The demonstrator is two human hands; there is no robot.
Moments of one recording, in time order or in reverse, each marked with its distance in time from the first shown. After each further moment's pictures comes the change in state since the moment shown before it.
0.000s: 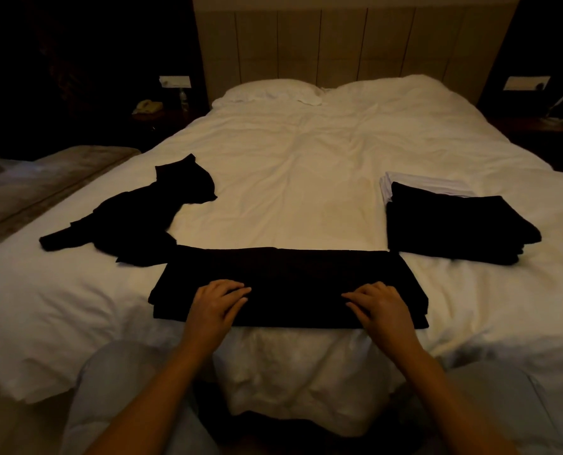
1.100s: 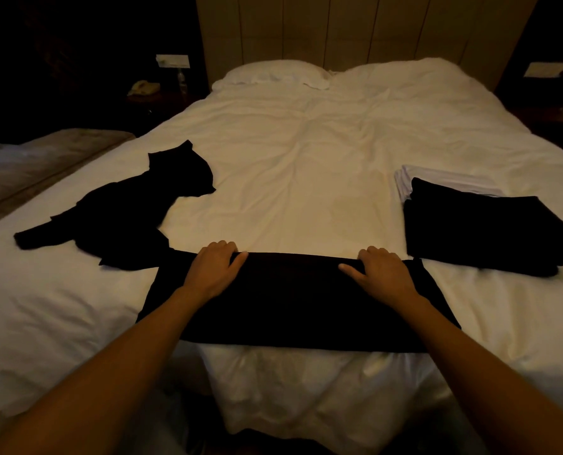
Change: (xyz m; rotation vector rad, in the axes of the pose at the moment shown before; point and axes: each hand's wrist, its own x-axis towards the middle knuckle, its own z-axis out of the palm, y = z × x) left_hand 0.100 -0.059 0.032 0.113 -0.481 -0.304; right_hand 0.104 0.035 0.034 -0.254 -0.470 0.237
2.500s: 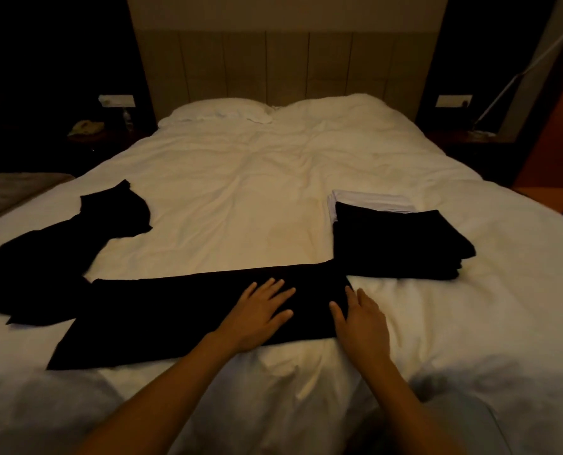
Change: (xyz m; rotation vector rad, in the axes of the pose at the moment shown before) left_hand -0.003 0.180 0.050 -0.001 -0.310 0.426; right_hand -0.087 0.047 0.009 0.351 0.129 0.458
